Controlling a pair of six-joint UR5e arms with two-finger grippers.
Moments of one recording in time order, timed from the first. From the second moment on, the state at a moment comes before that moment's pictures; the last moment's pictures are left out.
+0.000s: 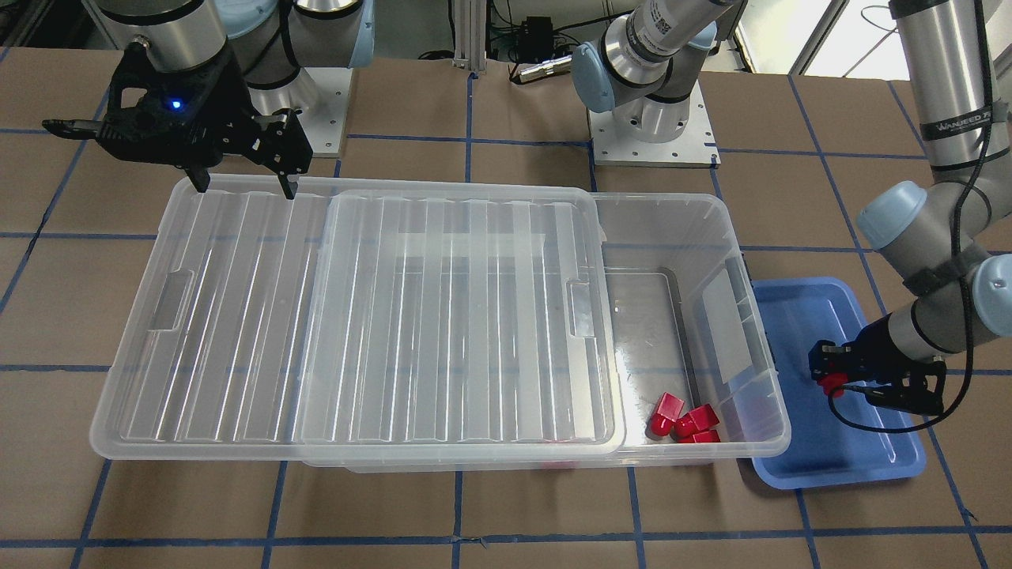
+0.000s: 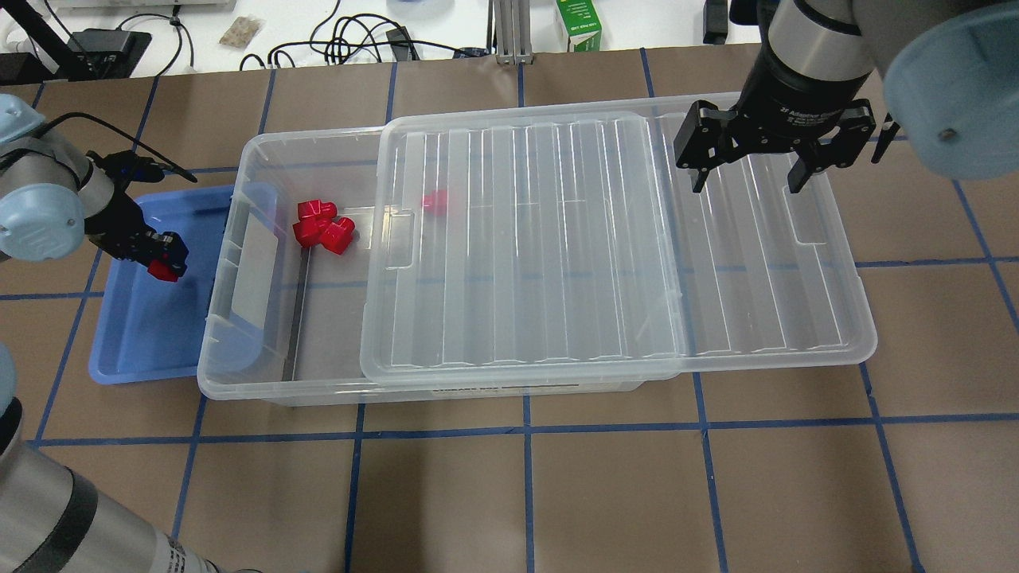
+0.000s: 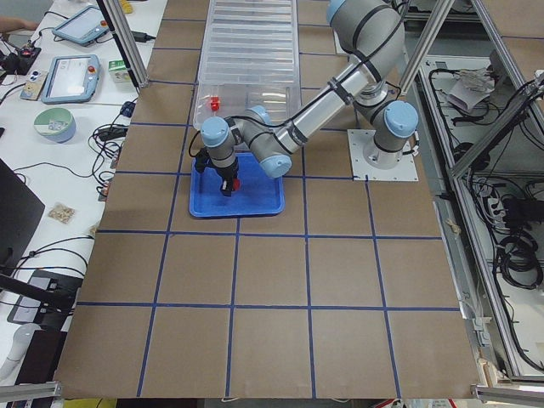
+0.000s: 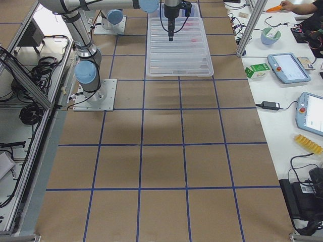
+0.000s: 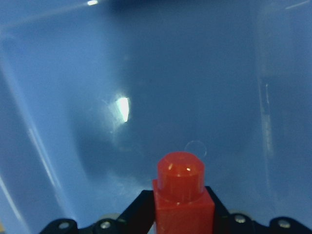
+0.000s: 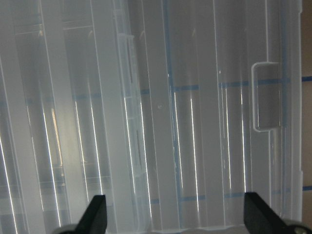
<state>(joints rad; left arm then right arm) -1.05 -2.01 -1.69 -1.10 1.59 0.70 1.61 -1.60 1.58 -1.59 -1.58 0.11</state>
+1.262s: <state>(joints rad) -1.46 -1.84 -1.50 -1.39 1.58 0.25 1.60 -1.60 1.58 -1.59 -1.59 0.09</state>
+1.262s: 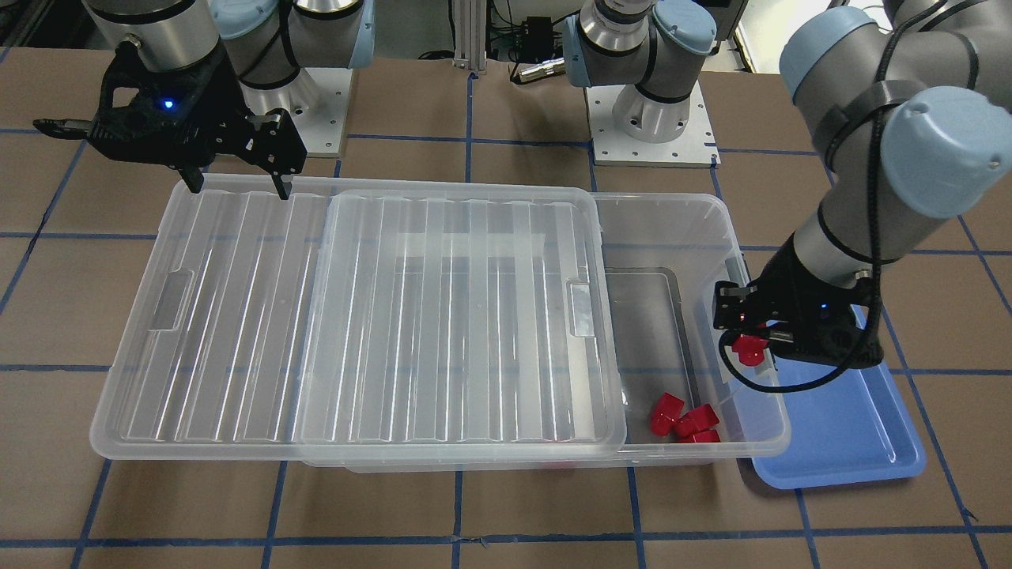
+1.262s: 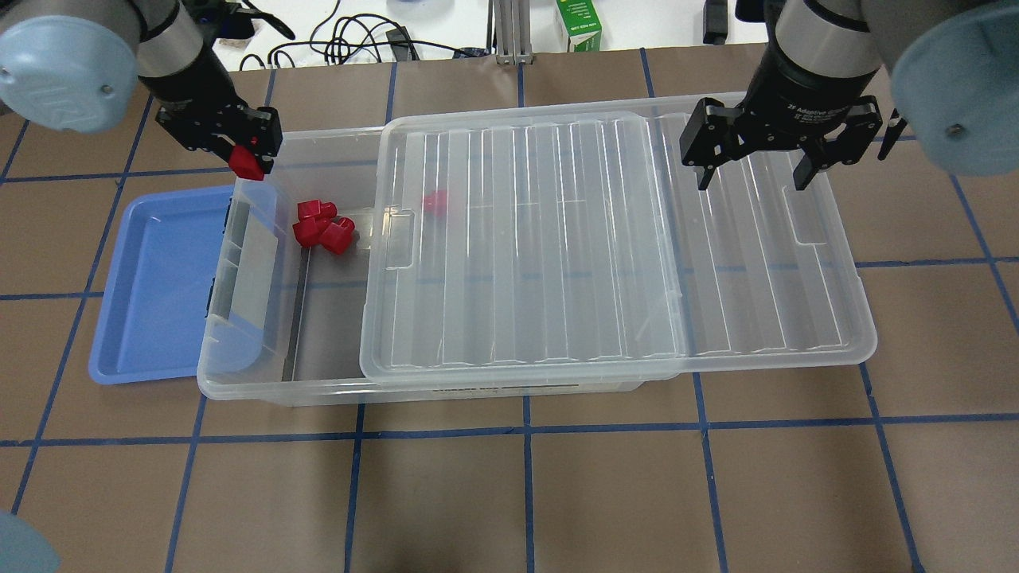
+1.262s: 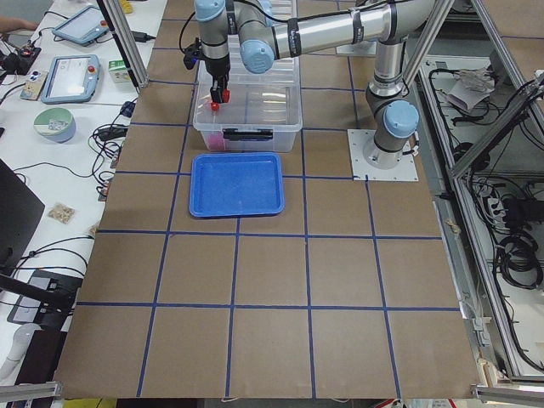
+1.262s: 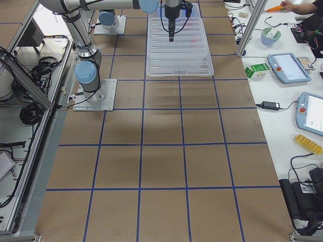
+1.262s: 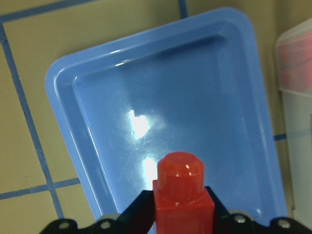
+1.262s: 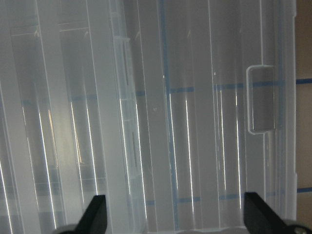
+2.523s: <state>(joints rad) -1.50 -1.84 -1.95 -0.97 1.57 0.18 1.54 -1.60 1.58 -1.59 -1.59 -0.01</state>
